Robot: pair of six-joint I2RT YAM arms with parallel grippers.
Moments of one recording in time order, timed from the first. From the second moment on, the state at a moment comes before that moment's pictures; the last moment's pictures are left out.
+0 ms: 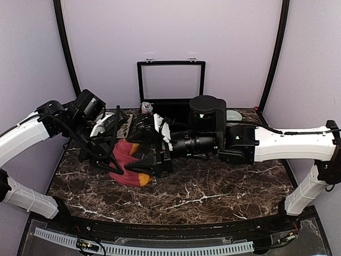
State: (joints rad) left arm -0.74 1.21 1.25 -1.02 1.29 0.40; right arm 1.26 1.55 1.32 0.13 -0.45 -0.25
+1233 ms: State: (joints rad) left arm -0.73 1.19 1.38 -1.03 0.88 0.47; right arm 1.19 1.61 1.42 0.00 -0.42 -0.10
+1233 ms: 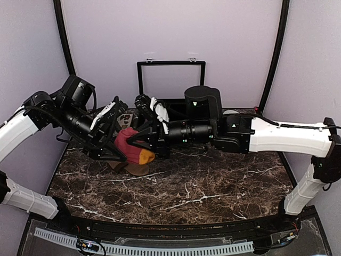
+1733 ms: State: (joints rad) left arm -0.73 1.13 1.32 -0.86 0.39 0.55; right arm 1.28 1.74 1.49 0.05 0.11 0.13
